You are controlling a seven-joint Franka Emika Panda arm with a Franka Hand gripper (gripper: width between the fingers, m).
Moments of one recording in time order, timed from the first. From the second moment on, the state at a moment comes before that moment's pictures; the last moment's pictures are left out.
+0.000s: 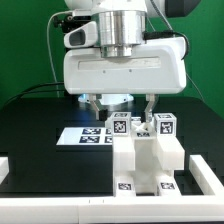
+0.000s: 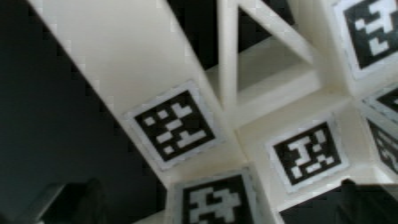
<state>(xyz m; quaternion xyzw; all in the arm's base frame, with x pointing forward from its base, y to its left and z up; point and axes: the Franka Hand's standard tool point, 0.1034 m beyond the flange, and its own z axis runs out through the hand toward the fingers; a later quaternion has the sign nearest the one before) 0.571 0.008 0.116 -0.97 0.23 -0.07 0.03</state>
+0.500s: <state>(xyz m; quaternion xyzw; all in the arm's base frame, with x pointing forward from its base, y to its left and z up) 0.571 0.010 0.116 -0.95 0.32 -0.07 0.04</state>
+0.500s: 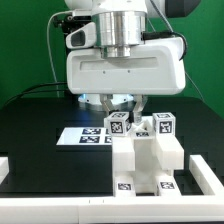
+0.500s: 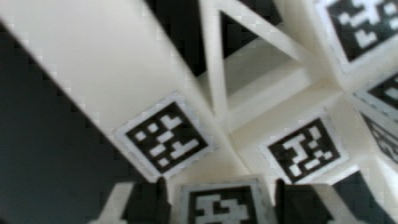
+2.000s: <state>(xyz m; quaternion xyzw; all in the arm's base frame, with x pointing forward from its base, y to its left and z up) 0.571 0.025 0.116 -0.86 0.51 -0.01 0.07</state>
